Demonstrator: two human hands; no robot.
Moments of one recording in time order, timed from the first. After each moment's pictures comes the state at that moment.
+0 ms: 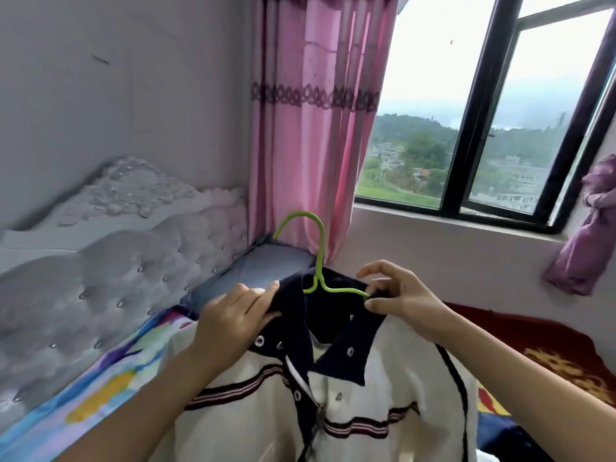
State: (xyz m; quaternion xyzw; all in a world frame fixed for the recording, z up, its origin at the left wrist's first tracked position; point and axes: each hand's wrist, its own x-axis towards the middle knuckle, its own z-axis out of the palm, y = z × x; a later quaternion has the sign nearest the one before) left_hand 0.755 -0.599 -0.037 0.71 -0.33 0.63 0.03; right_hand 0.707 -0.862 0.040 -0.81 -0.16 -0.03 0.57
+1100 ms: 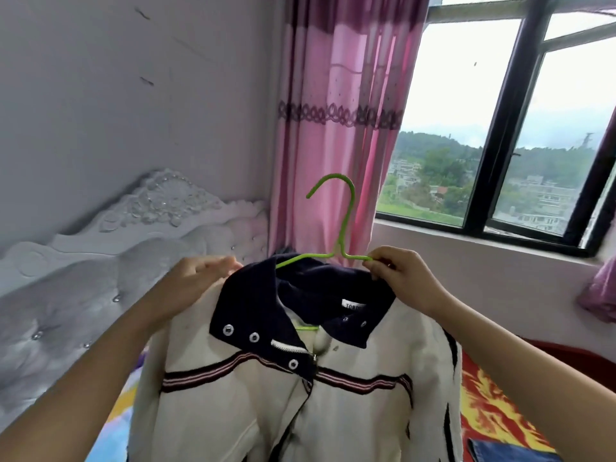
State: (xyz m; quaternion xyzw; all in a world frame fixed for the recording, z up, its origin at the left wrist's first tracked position) left_hand 0.743 -0.494 0.031 0.82 -0.18 0.14 0.53; right_hand 0.746 -0.814 0.063 -0.88 -0.21 -0.23 0.35
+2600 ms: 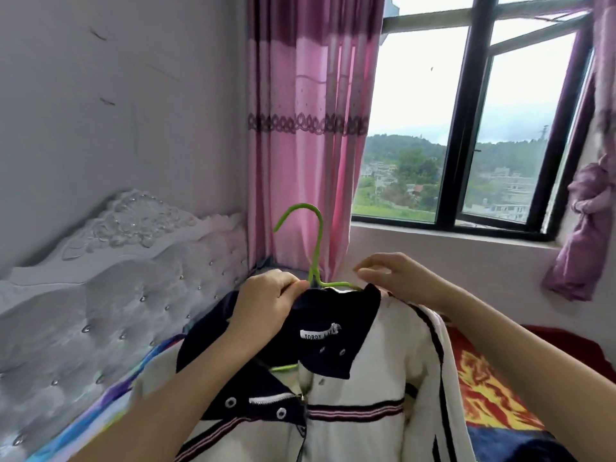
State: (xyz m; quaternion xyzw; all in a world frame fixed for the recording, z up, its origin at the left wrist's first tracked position) left_hand 0.737 -0.631 0.032 0.82 -0.25 0.36 0.36; right_hand 0.734 -0.861 0.077 -0.91 -0.19 -0.12 0.34
